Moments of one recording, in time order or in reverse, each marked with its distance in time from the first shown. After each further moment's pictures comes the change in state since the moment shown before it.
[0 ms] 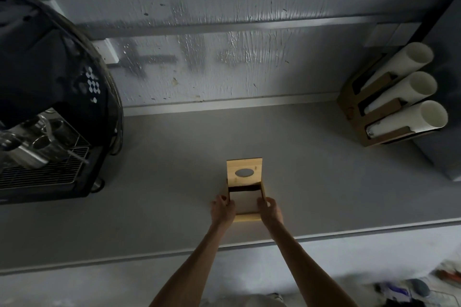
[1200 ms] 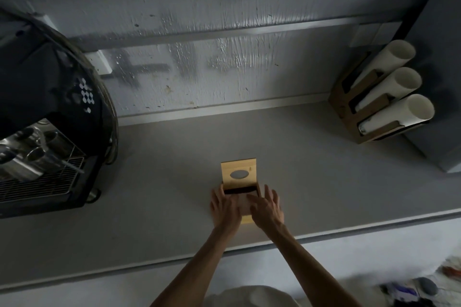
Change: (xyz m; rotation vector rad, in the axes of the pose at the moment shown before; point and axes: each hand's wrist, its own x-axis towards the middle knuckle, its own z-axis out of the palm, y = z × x) left_hand -0.015 0.006 0.014 0.644 0.248 0.480; right_hand -0.020 -0.018 -0.014 -0.659 0.084 -0.464
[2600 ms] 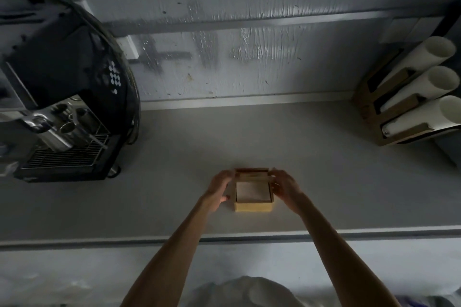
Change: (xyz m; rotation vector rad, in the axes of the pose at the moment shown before) left_hand 0.026 -0.026 -0.061 -1.202 -0.438 -0.498; right_hand 0.039 0.032 -0.031 1.278 -0.281 0.158
